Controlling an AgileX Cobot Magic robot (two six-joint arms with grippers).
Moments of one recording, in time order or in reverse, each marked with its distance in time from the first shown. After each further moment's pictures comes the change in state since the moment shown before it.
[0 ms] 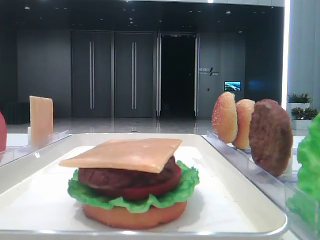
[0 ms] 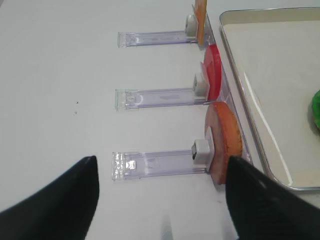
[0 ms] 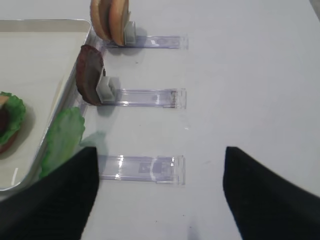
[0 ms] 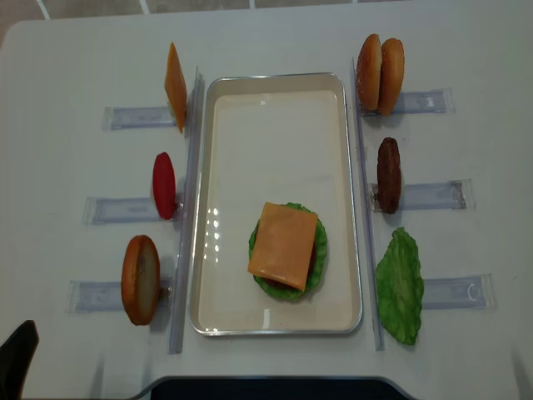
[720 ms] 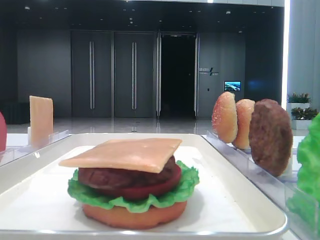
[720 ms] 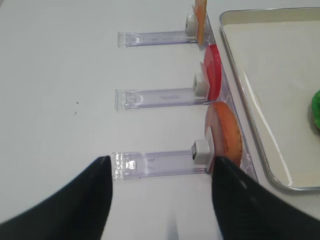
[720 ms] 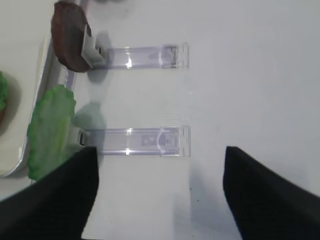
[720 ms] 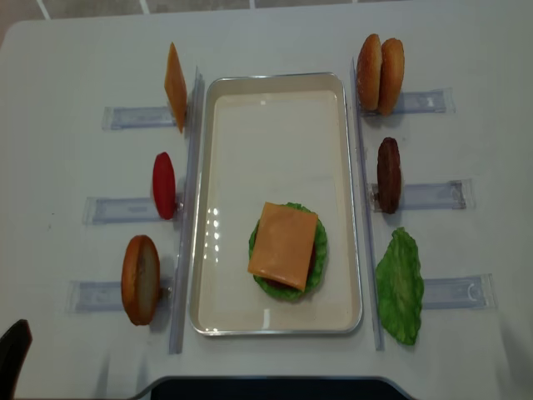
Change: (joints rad) left arm 0.000 0.000 0.000 0.000 0.000 0.000; right arm 0.000 0.371 -0.044 0.009 -0.049 0.043
